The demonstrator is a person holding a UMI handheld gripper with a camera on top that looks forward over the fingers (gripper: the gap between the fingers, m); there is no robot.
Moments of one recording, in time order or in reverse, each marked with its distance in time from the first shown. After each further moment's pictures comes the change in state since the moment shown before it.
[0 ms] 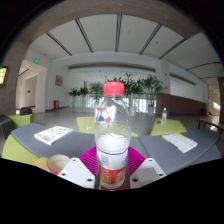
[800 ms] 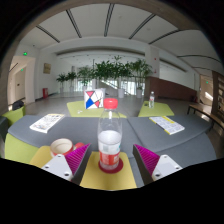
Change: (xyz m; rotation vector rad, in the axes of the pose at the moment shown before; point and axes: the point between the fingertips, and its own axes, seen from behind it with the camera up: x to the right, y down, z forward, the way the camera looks) arm 0.015 0.033 -0.067 -0.200 0.129 0.037
